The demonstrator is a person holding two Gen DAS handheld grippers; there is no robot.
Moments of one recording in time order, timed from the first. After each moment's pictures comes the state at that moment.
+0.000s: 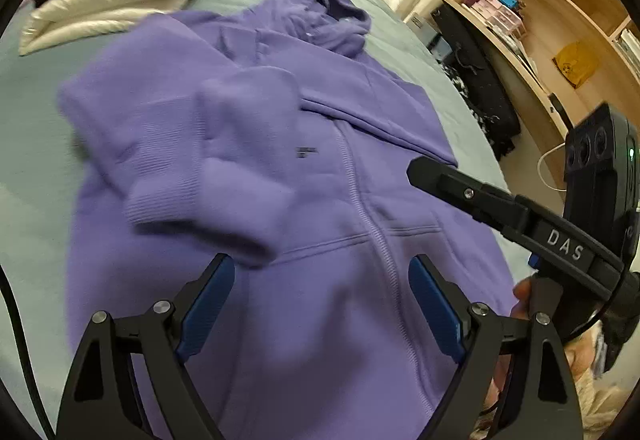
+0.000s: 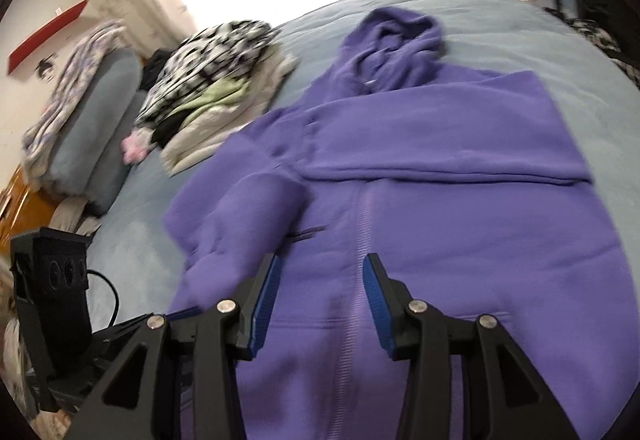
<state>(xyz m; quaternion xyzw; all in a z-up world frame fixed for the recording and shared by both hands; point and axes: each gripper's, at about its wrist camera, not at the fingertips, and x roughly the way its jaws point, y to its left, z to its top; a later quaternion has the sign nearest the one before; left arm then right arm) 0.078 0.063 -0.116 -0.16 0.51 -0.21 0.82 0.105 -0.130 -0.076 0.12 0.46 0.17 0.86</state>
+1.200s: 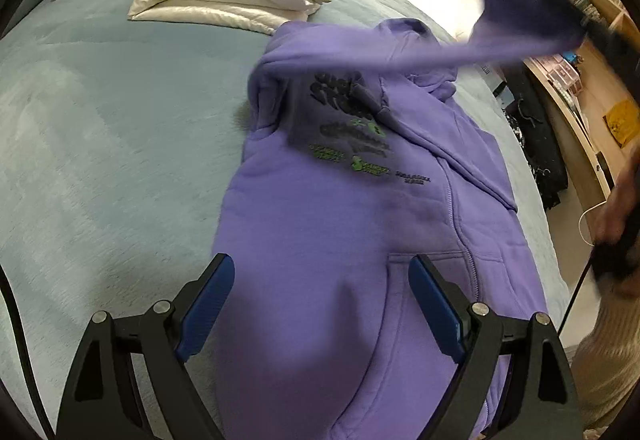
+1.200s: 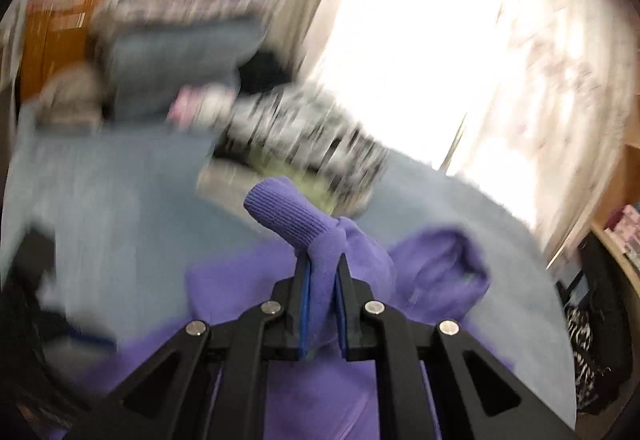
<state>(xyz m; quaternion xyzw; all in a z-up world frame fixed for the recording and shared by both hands) 0.053 0.158 -0.125 -0.20 0.50 -0.10 0.84 0.120 -0.023 0.045 -0.18 0.18 0.21 0.94</state>
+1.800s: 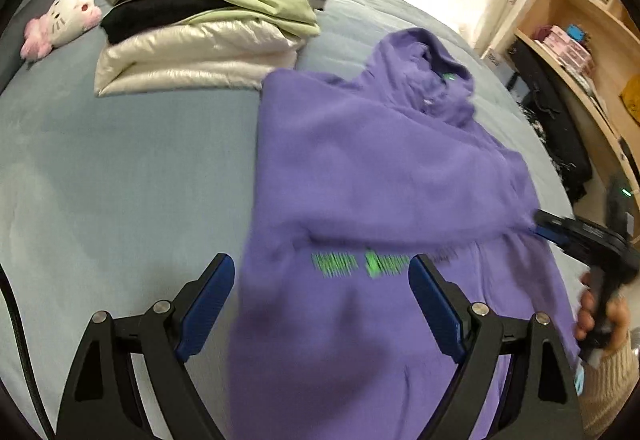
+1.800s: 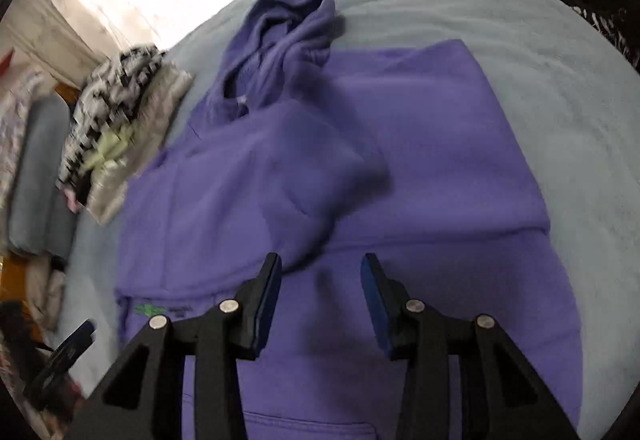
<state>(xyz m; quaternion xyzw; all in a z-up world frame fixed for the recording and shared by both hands) 0.163 0.147 -0.110 -0.13 0.49 -0.08 0.86 0.205 -0.252 -0.112 0.20 0.51 0.07 0.84</state>
